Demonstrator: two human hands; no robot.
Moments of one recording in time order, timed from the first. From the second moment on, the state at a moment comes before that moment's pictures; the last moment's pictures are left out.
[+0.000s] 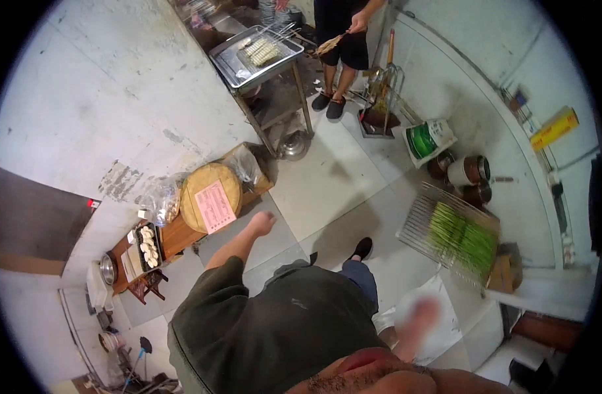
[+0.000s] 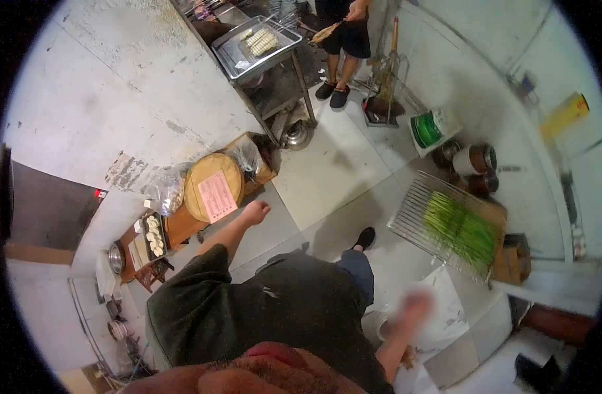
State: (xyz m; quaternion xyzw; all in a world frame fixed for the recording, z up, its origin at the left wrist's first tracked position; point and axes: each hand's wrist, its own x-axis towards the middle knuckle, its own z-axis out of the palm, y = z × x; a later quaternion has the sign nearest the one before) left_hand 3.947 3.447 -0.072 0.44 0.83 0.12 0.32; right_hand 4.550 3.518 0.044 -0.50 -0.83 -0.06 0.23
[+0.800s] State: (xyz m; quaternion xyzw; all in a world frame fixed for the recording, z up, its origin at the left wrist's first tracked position) left_hand 3.975 3.462 -0.097 -0.20 0.87 0.37 0.26; right_hand 3.929 4.026 0.124 -0.28 -0.63 0.73 0.01
